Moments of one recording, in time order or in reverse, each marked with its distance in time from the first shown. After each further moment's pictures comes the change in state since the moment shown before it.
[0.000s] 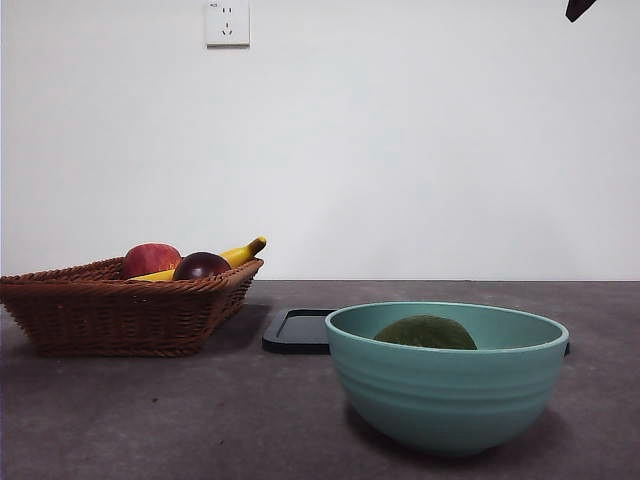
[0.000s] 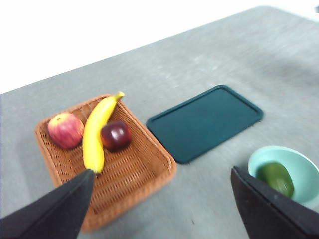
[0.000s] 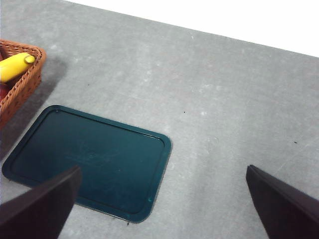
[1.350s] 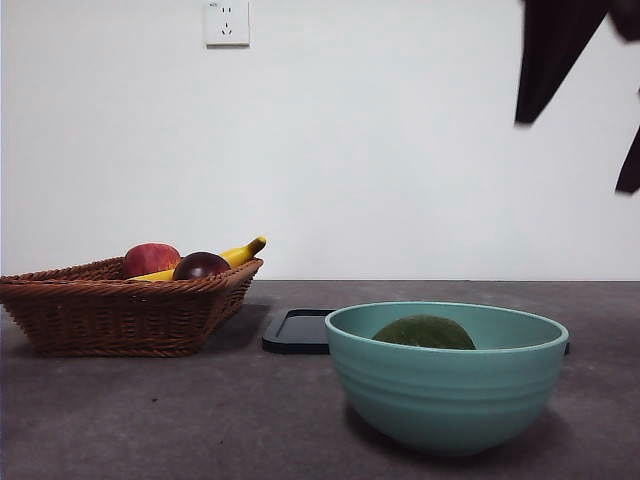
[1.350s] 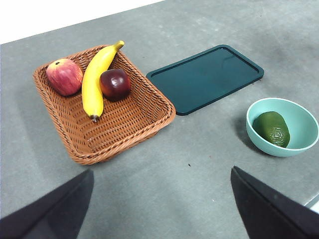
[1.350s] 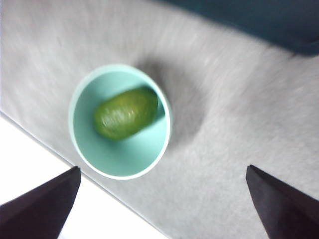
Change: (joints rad) left arm 0.000 -0.209 -0.091 -0.211 0.000 -0.044; right arm 0.233 0.257 0.000 -0.465 -0.246 0.109
